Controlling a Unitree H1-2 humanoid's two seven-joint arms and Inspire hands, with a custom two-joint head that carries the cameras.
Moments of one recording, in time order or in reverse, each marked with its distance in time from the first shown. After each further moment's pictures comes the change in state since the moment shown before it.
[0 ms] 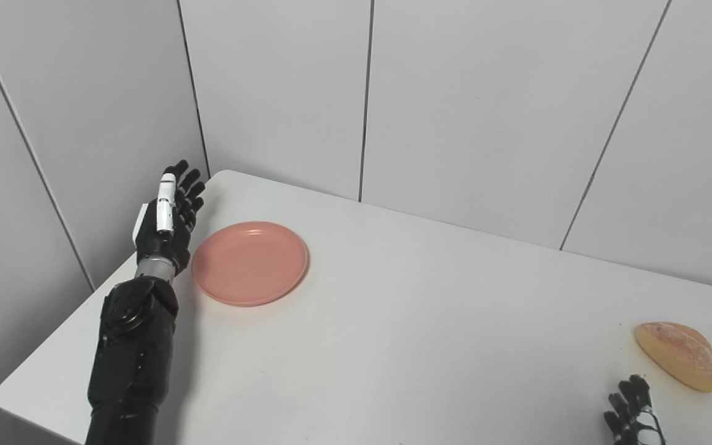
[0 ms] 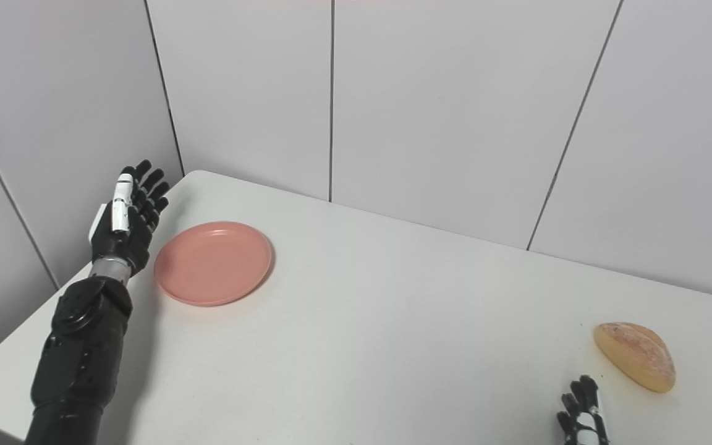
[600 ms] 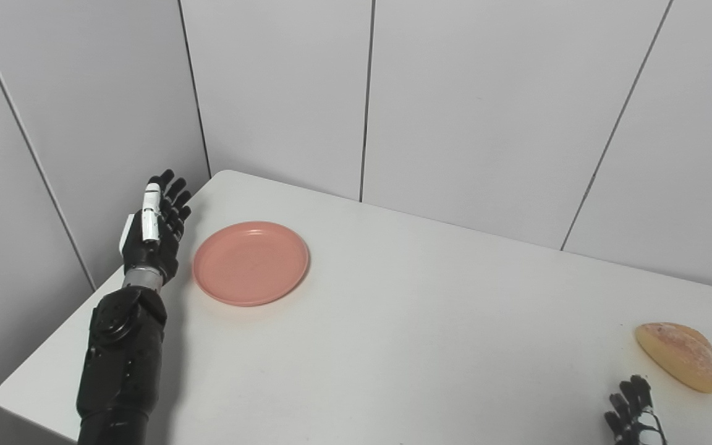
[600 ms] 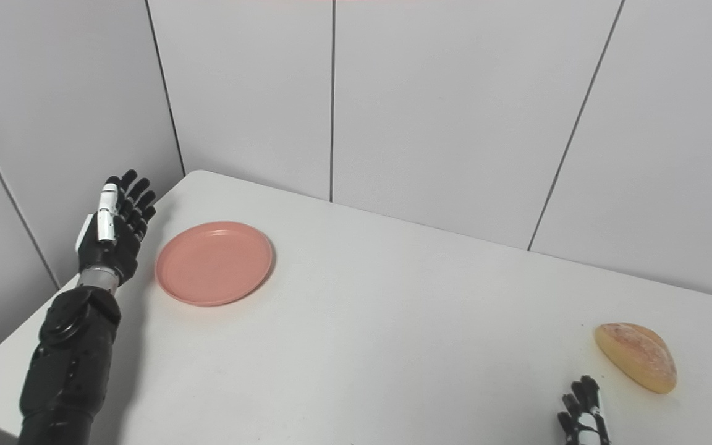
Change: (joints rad) left arm 0.026 0.010 0.030 0.005 -0.021 -0.007 -0.017; right arm 0.000 -0.003 0.000 0.000 0.000 0.000 0.000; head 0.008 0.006
